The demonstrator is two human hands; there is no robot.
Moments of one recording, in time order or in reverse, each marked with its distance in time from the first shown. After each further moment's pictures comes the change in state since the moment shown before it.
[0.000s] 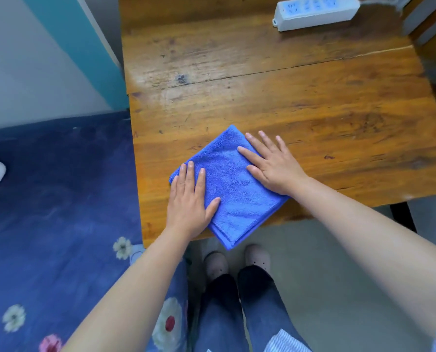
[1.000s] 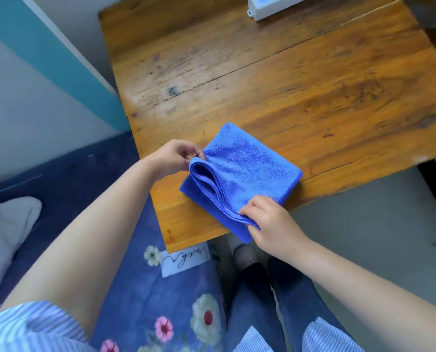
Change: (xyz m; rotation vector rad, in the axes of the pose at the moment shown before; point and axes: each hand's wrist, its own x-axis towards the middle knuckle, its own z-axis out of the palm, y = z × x) left_hand 0.088 -0.024 -0.114 -0.713 -0.556 -0.020; right_hand -0.096 -0.094 -0.001 0.596 0.302 0.003
